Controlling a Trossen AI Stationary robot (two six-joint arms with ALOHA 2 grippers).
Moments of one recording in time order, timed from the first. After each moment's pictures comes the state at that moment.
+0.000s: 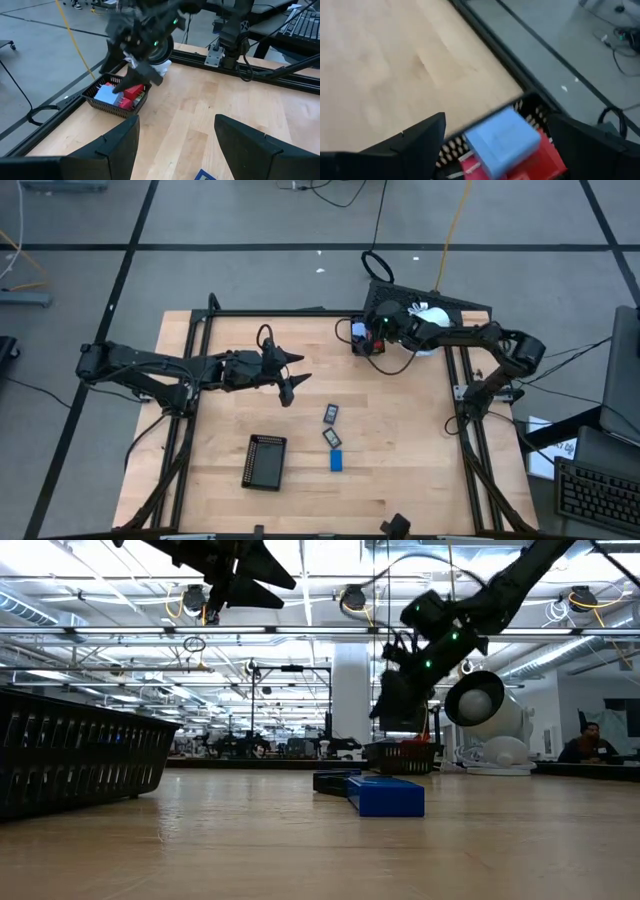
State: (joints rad) left arm -0.02 1.23 0.86 0.05 -0.34 -0.16; right arm -0.60 1.56 0.82 0.15 0.02 -0.11
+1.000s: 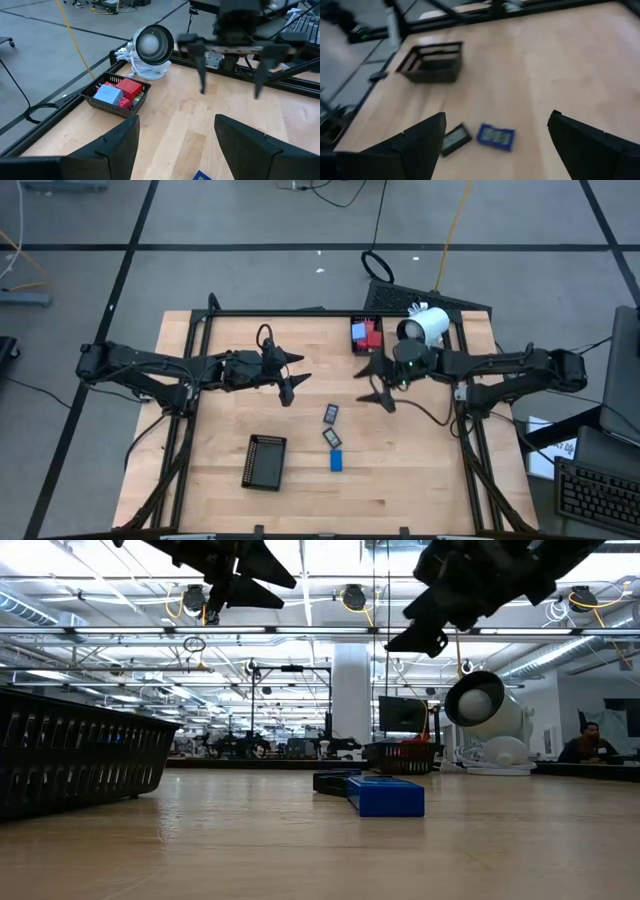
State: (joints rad) left arm -0.02 1.23 0.86 0.06 -0.34 -0.19; right arm -0.17 1.16 0.68 0.04 -0.32 0.07
